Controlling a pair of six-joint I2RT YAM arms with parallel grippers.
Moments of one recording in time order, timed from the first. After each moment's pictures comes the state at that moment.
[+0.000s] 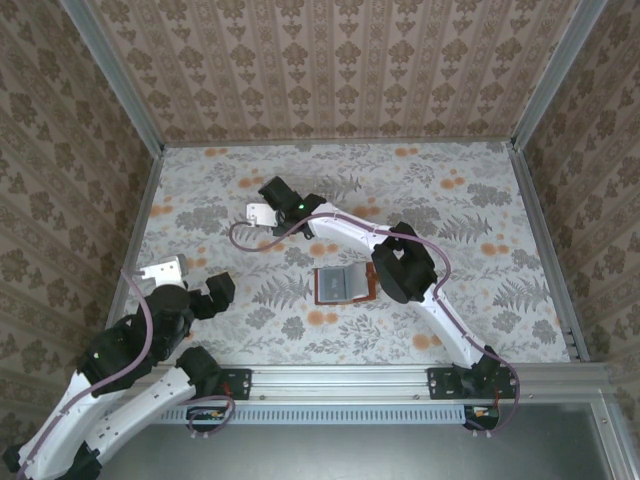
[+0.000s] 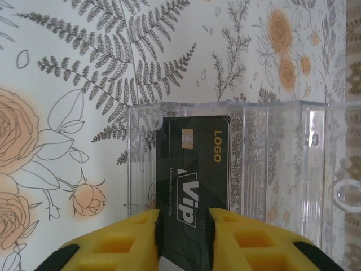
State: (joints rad) left arm -0.84 0.32 0.82 -1.10 -0.50 -0.74; right arm 0.80 2.46 2.14 -0.53 0.22 -0.85
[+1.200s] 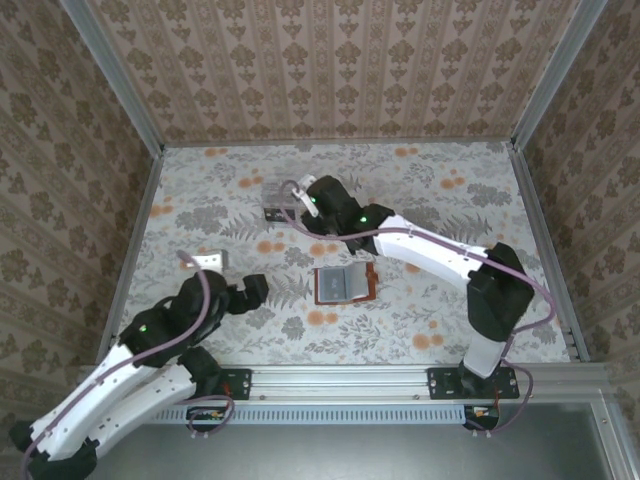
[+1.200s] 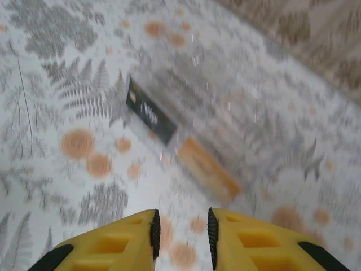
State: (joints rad) left arm -0.84 0.51 0.65 -0.84 -0.28 -0.75; right arm 0.80 1.73 1.39 -0.36 0.25 -0.03
